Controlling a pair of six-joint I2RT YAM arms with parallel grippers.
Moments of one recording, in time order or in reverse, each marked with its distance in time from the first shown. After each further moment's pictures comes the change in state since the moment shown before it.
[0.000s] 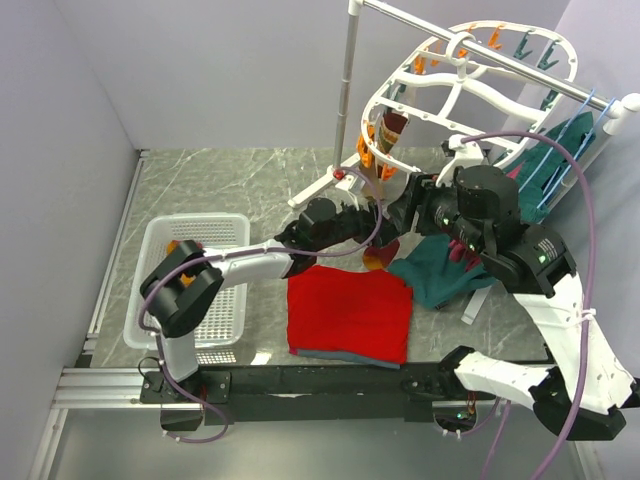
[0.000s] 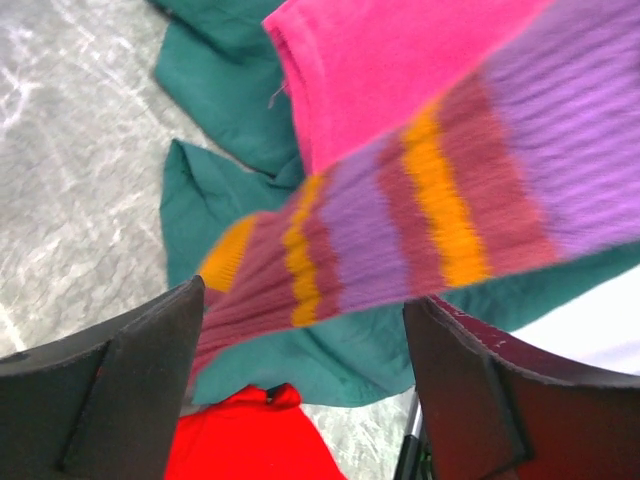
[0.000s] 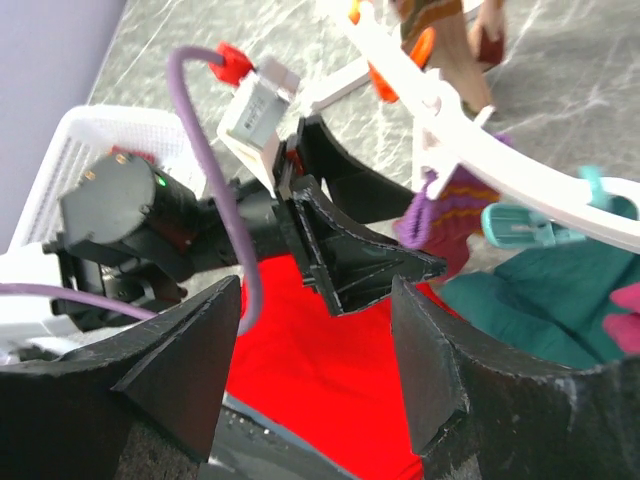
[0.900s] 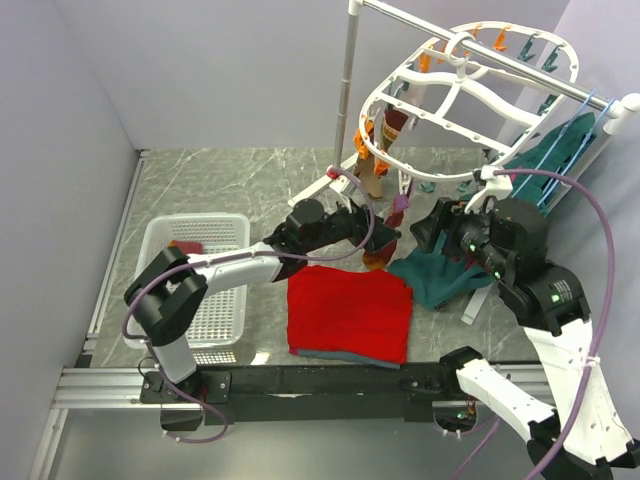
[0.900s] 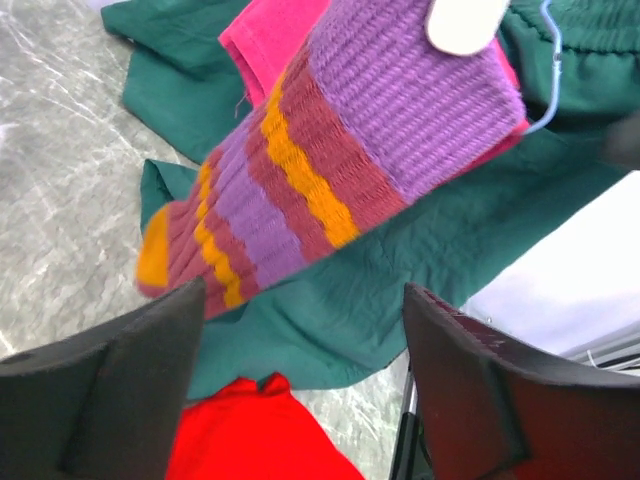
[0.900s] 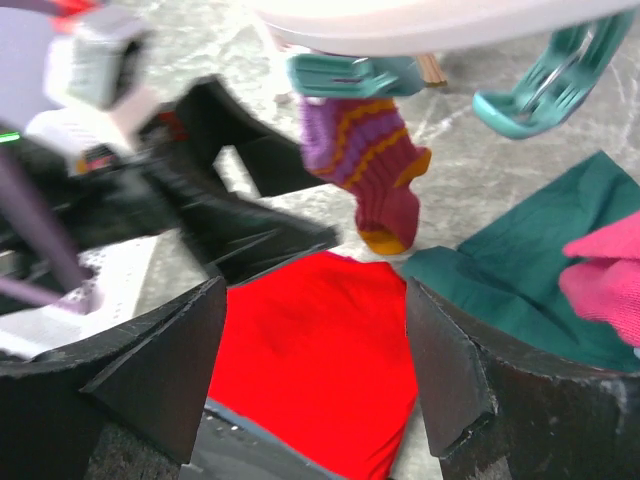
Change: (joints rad) left arm 0.009 -0.090 -0.075 0.050 0.077 0.065; right arm -0.251 -0.238 -0.275 0.072 -0.169 -0.067
